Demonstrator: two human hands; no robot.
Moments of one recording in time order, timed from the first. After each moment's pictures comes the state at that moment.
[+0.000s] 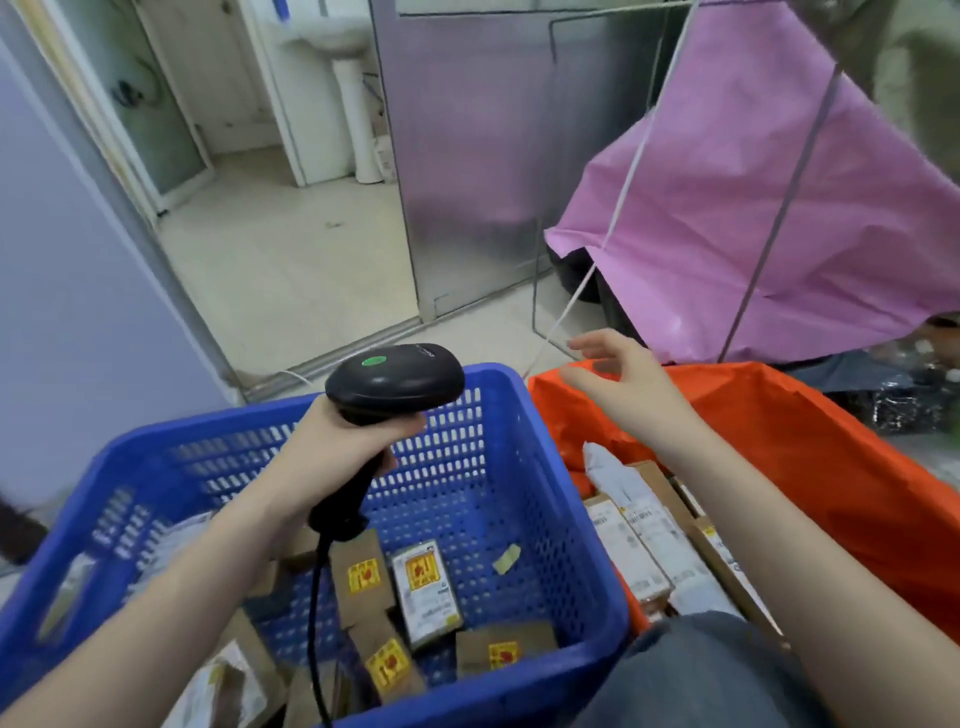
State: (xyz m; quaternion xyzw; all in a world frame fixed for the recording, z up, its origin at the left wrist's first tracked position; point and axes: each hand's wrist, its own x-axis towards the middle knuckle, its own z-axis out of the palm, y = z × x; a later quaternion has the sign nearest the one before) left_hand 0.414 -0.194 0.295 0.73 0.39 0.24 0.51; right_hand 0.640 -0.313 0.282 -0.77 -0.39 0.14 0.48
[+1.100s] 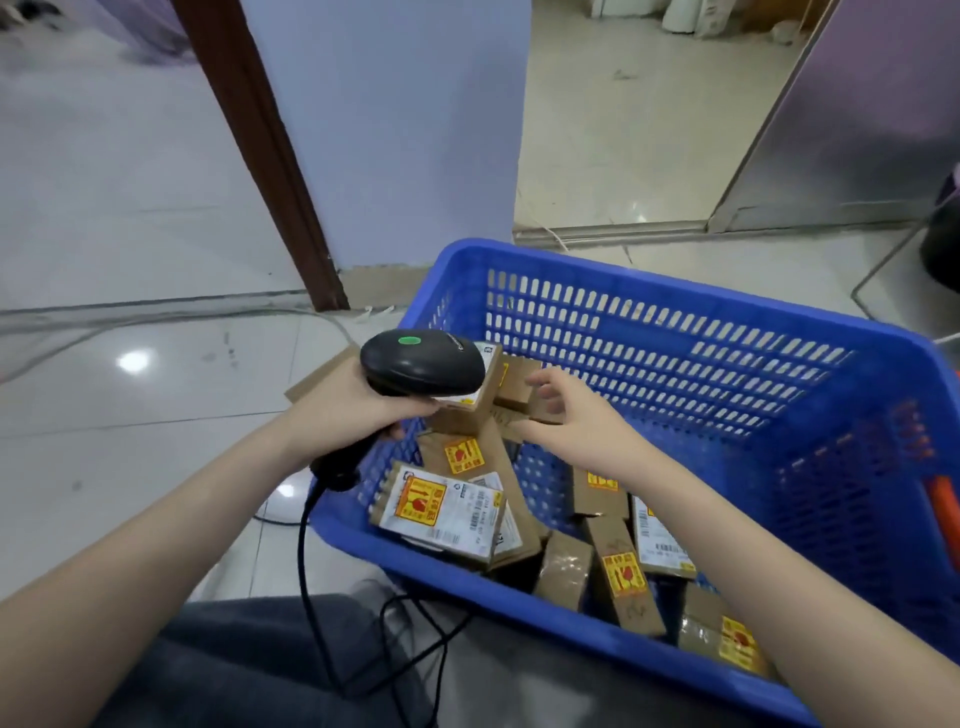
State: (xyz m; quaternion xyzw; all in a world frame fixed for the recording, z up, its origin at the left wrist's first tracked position) left_hand 0.109 -0.089 0.196 0.64 0.55 0.21 0.49; right_hand 0.334 -0.121 0.156 -0.66 -0.62 0.38 0.19
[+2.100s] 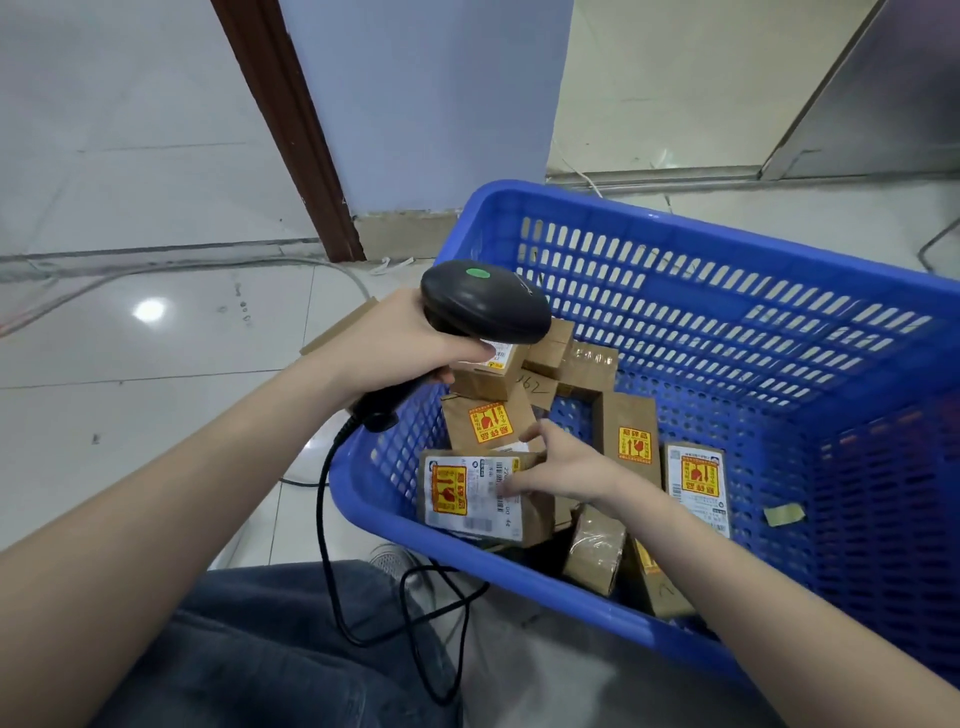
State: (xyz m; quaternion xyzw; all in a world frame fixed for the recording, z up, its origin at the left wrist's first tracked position) left_hand 0.122 -0.057 0.193 0.67 0.54 0.17 0.48; right_hand 0.304 -0.122 0.070 -0.66 -0.49 0.57 0.05
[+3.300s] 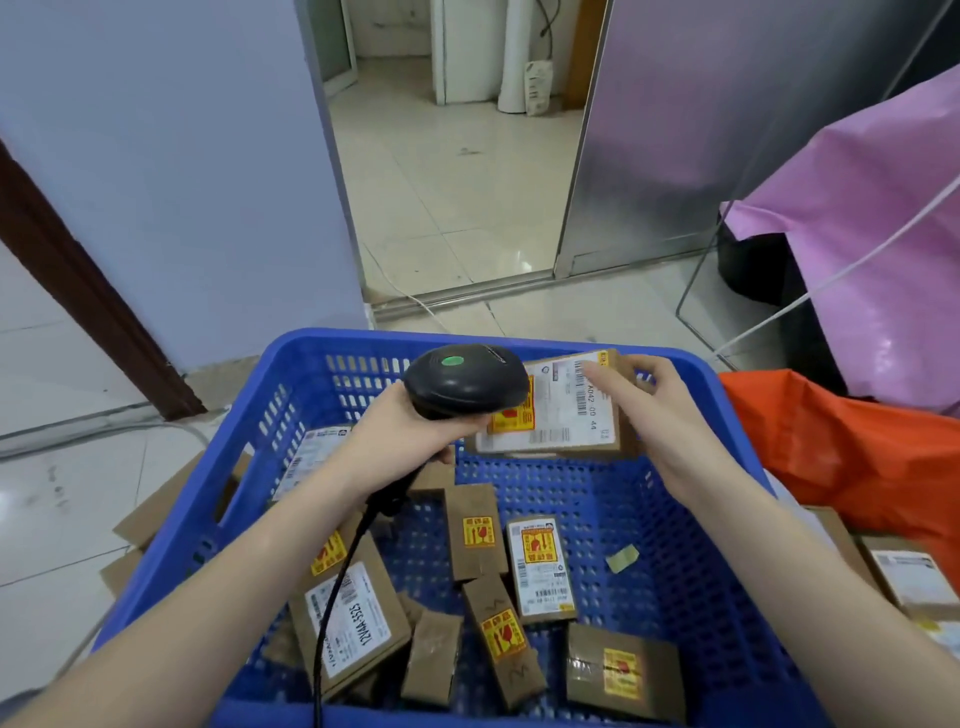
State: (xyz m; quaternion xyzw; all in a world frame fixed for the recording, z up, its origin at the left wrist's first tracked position) left_hand 0.305 -0.093 0.232 0.71 0.43 0.22 0.52; right_hand 0.519 -0.176 0.227 -0.72 -0.27 0.40 0.51
